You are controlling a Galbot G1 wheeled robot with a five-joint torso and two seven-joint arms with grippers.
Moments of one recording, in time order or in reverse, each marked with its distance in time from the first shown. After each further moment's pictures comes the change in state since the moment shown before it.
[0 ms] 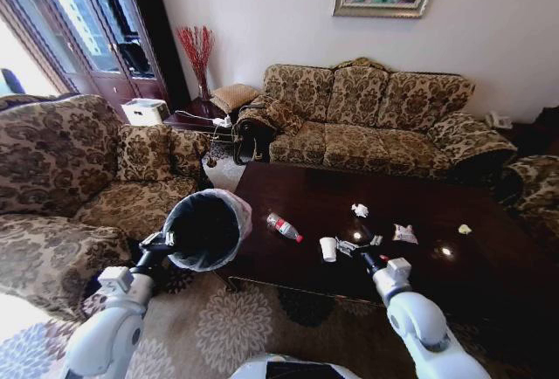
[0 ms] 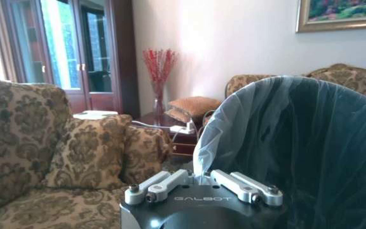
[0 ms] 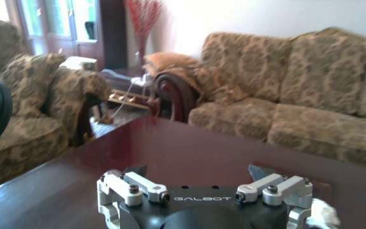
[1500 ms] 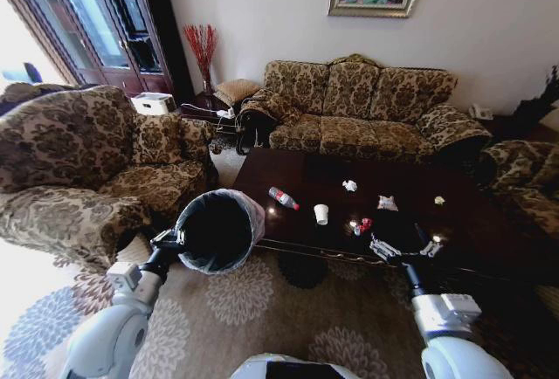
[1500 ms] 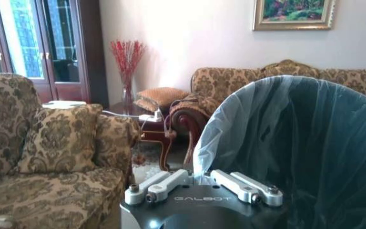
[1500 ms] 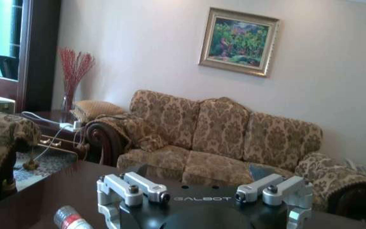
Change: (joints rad) left arm 0.002 0.018 0.062 -0.089 -0.001 0.113 0.061; right arm -0.437 0.383 0.298 0.511 -0.328 0.056 0.068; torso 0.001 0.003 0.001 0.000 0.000
